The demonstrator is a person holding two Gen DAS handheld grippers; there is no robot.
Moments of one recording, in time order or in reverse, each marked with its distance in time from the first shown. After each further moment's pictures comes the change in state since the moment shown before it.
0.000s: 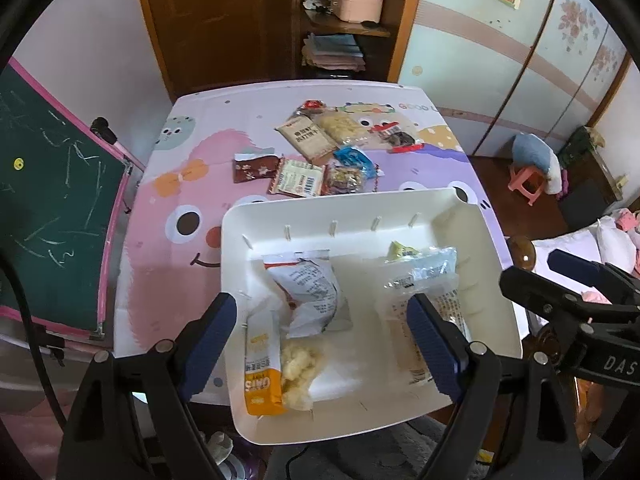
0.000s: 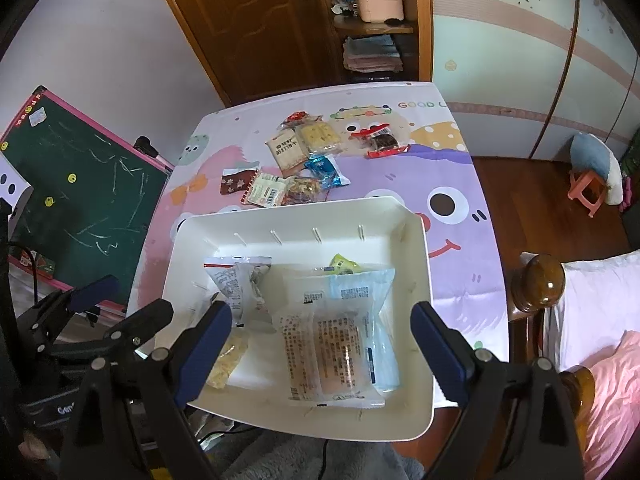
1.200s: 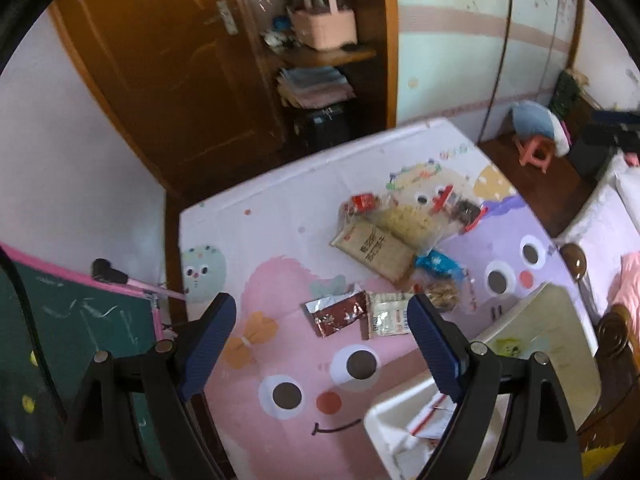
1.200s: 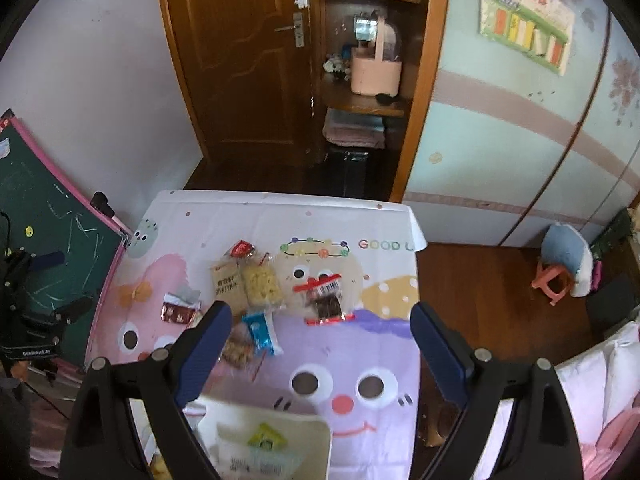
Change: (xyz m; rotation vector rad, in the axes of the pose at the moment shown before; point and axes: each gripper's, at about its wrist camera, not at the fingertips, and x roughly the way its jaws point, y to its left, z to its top) left arm 0.070 0.078 0.207 0.333 -0.035 0.036; right arm 0.029 -0.046 0.231 -0.129 -0.104 -0.129
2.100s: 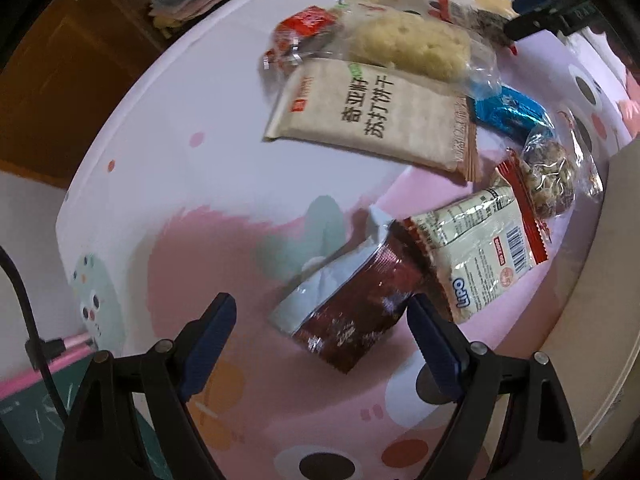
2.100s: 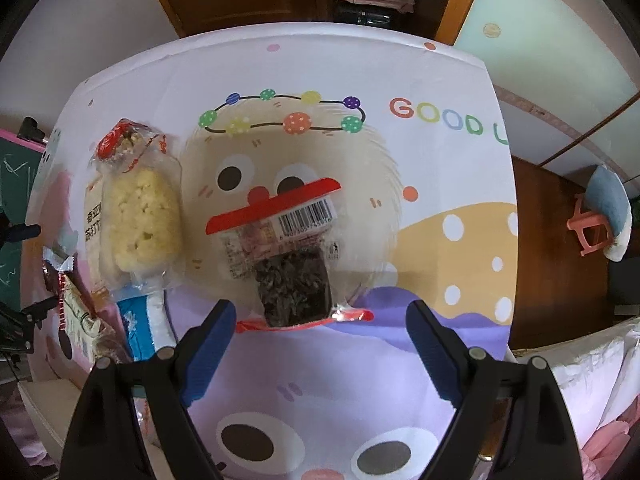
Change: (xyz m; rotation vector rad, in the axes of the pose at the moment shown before) left arm 0.231 -0.018 -0.037 0.394 0.341 -0.142; right arm 0.260 -0.023 -0.042 -0.034 0.414 0.015
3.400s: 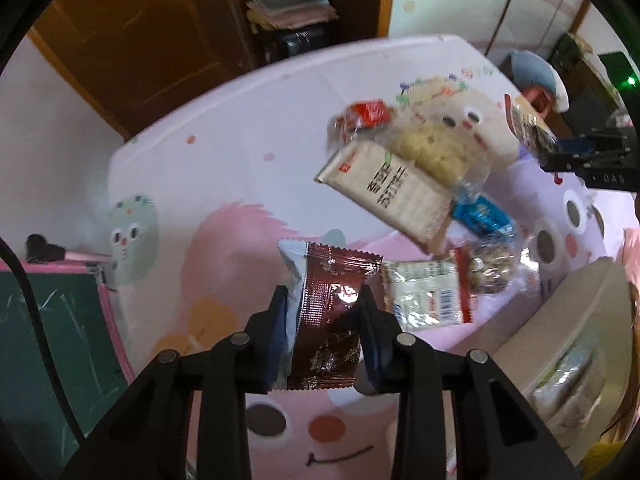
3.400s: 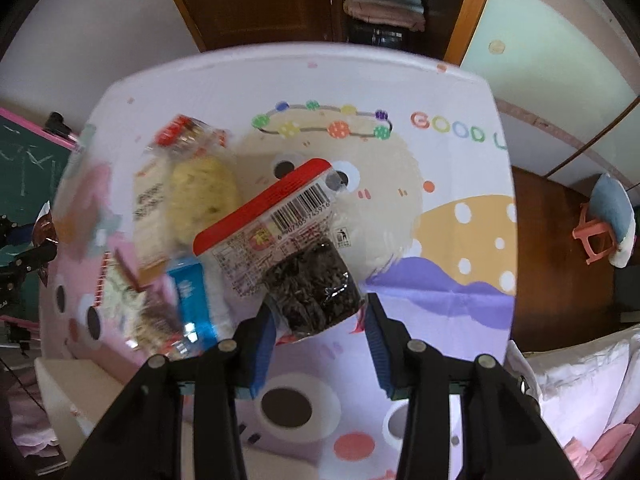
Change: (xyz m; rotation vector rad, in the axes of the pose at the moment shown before) left arm -0.111 0.010 -0.020 -0.398 -0.140 0.021; right arm -0.067 0.026 -0.036 -0.012 -0.090 0.051
